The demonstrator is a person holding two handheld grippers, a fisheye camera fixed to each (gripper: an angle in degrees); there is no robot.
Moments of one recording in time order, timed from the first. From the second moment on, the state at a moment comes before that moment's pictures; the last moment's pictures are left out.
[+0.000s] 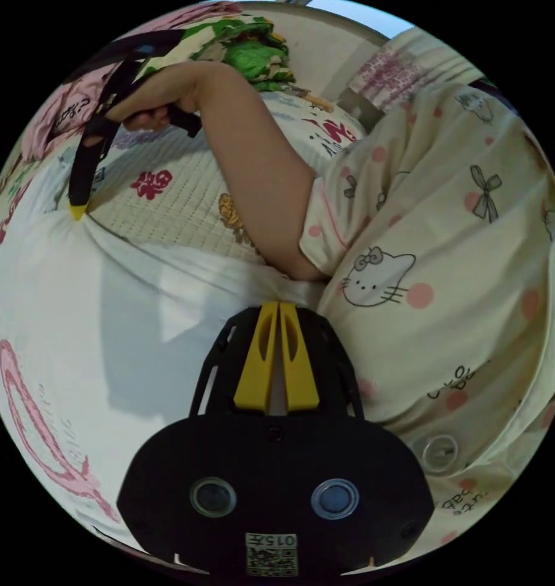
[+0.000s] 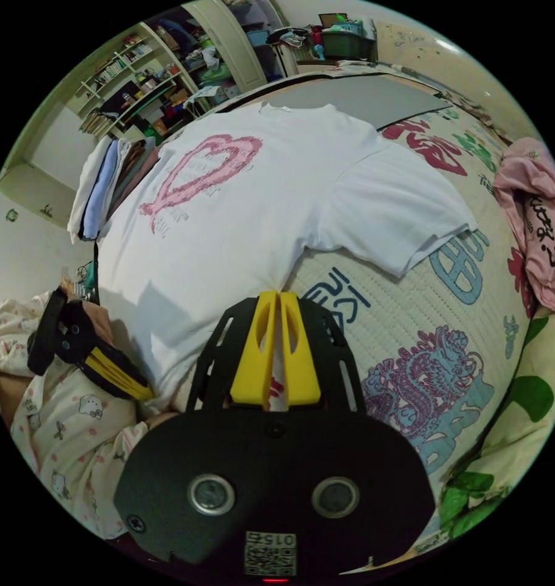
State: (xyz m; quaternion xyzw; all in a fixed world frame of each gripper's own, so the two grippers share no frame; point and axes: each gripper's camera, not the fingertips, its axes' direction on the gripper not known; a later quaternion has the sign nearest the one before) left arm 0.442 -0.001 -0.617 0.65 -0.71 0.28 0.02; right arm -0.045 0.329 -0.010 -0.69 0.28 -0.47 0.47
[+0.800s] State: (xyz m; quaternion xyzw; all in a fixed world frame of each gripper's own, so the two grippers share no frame) left arm 0.220 0.015 -0.577 0.79 -0.47 0.35 -0.19; right arm 0.007 0.309 -0.059 -0.57 0.29 -0.52 0.57
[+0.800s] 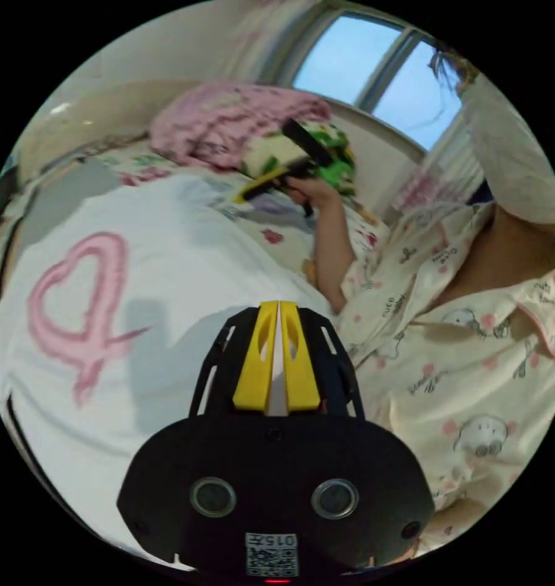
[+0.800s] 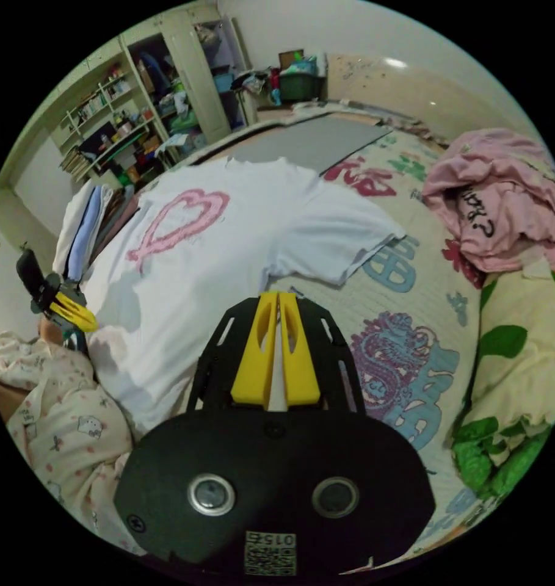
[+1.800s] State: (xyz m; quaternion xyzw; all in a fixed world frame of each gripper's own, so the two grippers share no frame) left arm -0.129 -0.185 -0.674 0.92 0.25 0.09 -0.28; right arm 0.117 0.404 -0.010 -0.59 0.19 -0.57 0.54
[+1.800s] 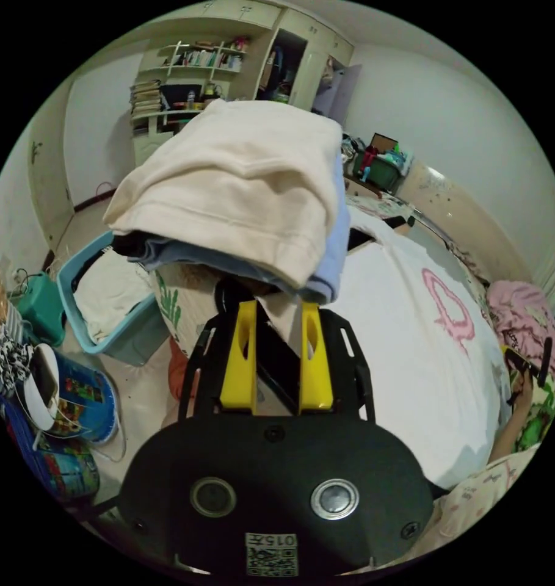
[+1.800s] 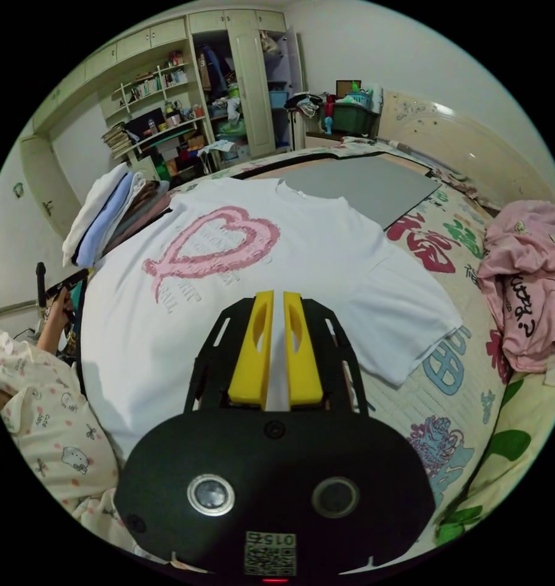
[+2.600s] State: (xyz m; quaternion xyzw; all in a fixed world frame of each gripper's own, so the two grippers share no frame) left arm -0.155 -0.210 -0.686 0.94 0.23 0.03 -0.26; right arm 0.205 0.417 0.066 -0.58 0.33 -0.57 0.48
